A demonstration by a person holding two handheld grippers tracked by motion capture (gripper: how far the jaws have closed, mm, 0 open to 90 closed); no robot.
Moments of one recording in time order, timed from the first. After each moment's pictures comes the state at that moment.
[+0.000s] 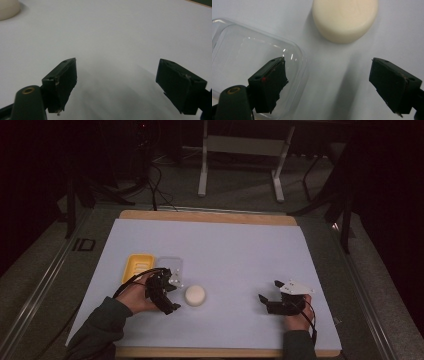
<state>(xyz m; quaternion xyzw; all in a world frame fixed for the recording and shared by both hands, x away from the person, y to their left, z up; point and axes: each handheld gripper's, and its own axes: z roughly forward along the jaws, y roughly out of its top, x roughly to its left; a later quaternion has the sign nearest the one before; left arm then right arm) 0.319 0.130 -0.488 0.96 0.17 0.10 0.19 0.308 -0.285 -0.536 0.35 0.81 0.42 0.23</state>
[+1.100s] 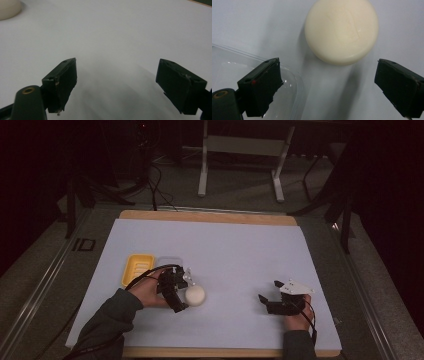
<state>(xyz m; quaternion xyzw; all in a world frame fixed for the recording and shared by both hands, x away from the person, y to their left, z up) 0.338 0.101 -0.490 0.97 0.14 0.07 0.17 0.308 -0.285 -0.536 0.35 0.81 0.42 0.23</state>
